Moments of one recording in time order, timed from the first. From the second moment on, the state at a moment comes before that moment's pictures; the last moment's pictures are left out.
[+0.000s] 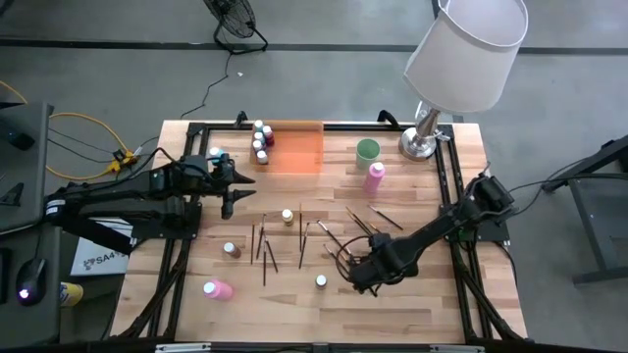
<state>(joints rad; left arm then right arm) 0.24 0.53 0.47 -0.31 0.03 0.04 0.51 1.82 1.29 -1.02 0.05 2.07</state>
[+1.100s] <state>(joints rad) 0.24 0.53 0.47 -0.32 0.03 0.05 0.49 1.95 1.29 -0.97 0.04 1.96</state>
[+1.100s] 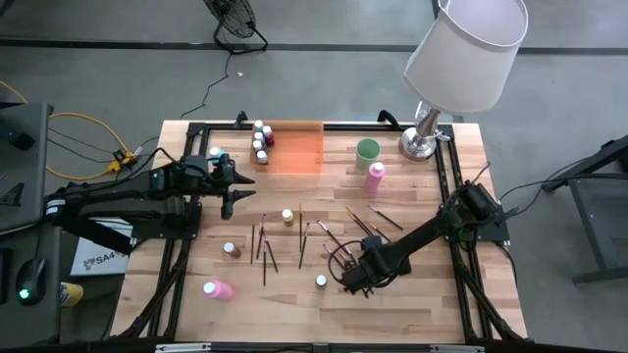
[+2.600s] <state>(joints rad) 0.24 0.78 0.47 0.24 0.37 0.11 0.19 1.86 1.29 0.16 0.52 0.02</state>
